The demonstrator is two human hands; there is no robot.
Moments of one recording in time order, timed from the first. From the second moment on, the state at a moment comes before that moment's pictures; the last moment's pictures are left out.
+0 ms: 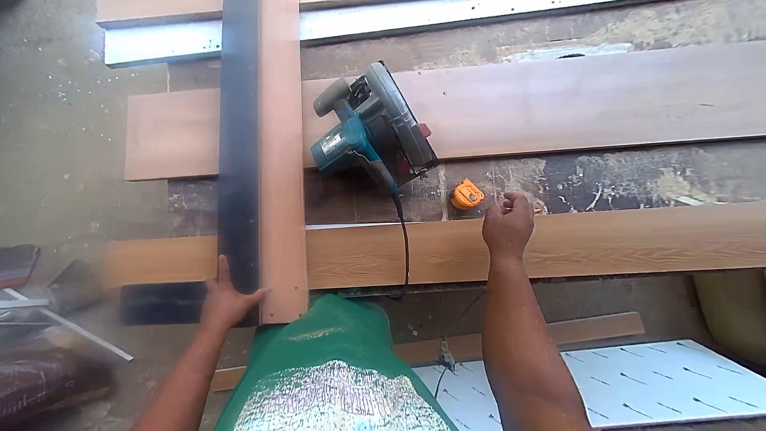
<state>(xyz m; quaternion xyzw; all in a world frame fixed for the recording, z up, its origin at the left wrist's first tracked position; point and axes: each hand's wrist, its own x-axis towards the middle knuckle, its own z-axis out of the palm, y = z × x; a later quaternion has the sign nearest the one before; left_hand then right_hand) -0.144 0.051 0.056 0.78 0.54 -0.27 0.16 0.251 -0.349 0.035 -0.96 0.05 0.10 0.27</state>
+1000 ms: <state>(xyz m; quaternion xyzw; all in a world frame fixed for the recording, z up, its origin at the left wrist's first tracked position) -0.114 0.148 -0.009 0.92 0.28 -0.15 0.22 -0.111 -0.177 -0.015 -0.73 0.13 0.48 0.47</state>
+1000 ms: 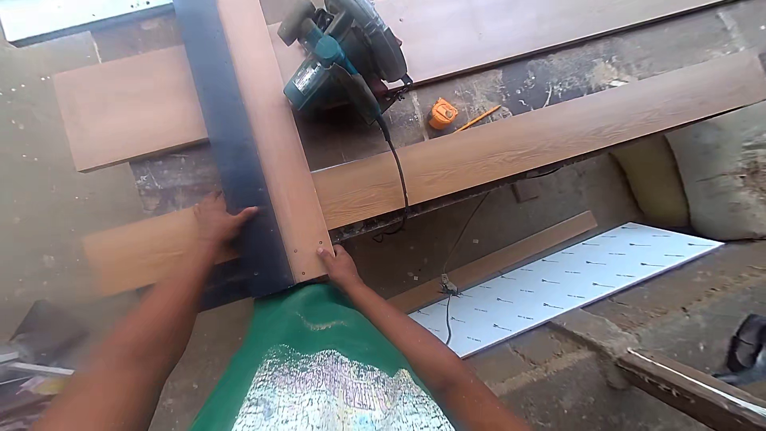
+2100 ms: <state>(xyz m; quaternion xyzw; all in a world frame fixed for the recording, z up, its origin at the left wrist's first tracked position) -0.134 0.184 -0.042 0.96 0.18 -0.09 0.18 -0.079 -0.171 -0.027 -0.67 0.26 0.40 0.57</state>
